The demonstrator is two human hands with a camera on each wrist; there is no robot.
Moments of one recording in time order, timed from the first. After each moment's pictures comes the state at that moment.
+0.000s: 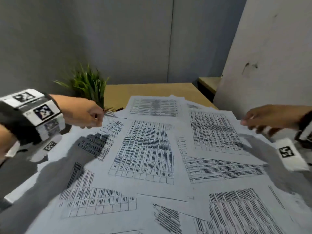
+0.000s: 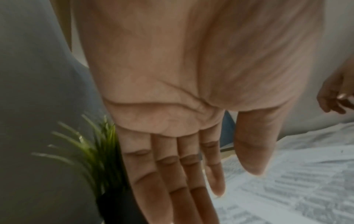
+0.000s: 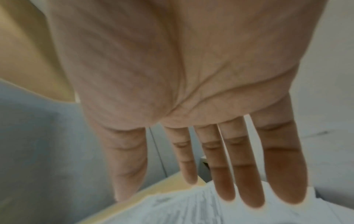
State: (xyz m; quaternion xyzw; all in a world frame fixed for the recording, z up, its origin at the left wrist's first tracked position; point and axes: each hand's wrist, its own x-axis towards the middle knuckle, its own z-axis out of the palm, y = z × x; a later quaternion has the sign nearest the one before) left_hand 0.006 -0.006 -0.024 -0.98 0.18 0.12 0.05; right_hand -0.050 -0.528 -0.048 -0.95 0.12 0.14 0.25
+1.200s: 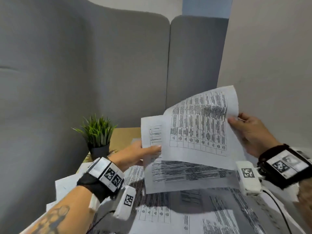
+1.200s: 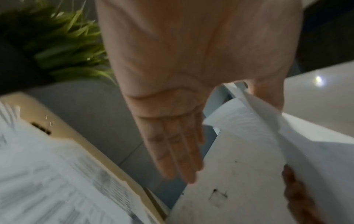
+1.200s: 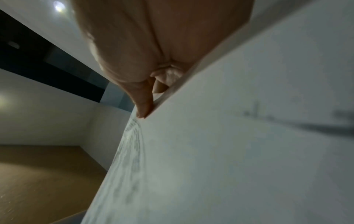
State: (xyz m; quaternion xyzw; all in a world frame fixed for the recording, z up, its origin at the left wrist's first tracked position) left_hand -0.036 -0.117 -0.038 -0.76 0.24 0.15 -0.58; right_hand -0.074 -0.463 0.011 -0.61 -0.09 -0.19 0.77
